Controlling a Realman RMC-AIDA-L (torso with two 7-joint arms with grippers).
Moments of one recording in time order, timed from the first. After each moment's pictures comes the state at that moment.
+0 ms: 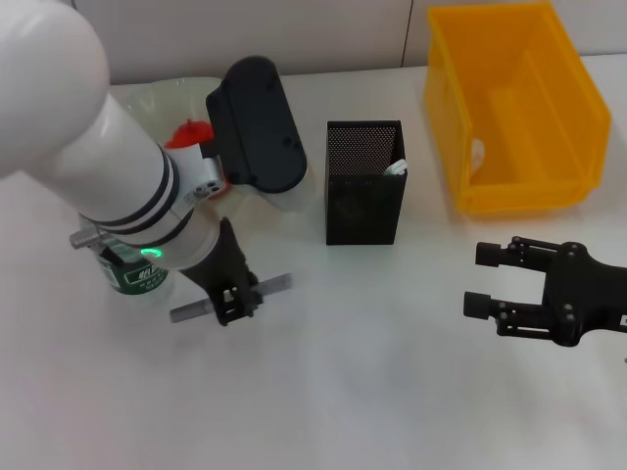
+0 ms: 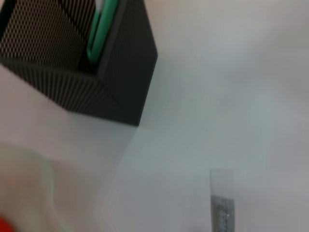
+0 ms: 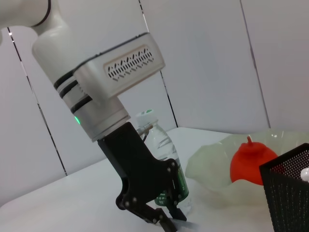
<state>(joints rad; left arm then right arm) -0.75 -2.08 1.79 1.29 2.58 1.42 -2.37 0.30 2.04 -0.65 -0.65 -1.89 -1.74 1.25</state>
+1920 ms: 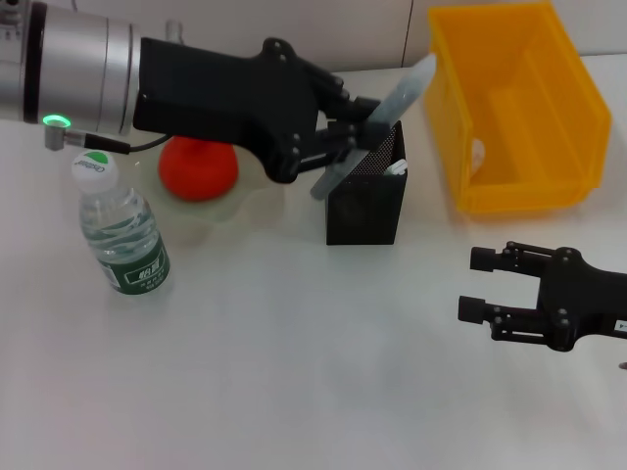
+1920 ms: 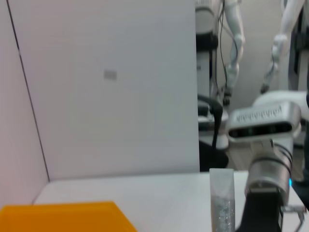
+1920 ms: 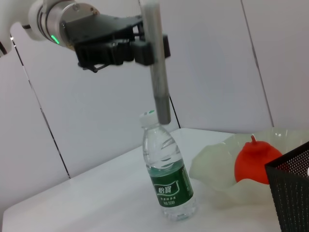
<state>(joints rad) -0.69 -2.07 1.18 1.23 1.80 1.58 -1.75 0.30 2.05 -0.65 -0.64 -1.89 -1.74 1.25</state>
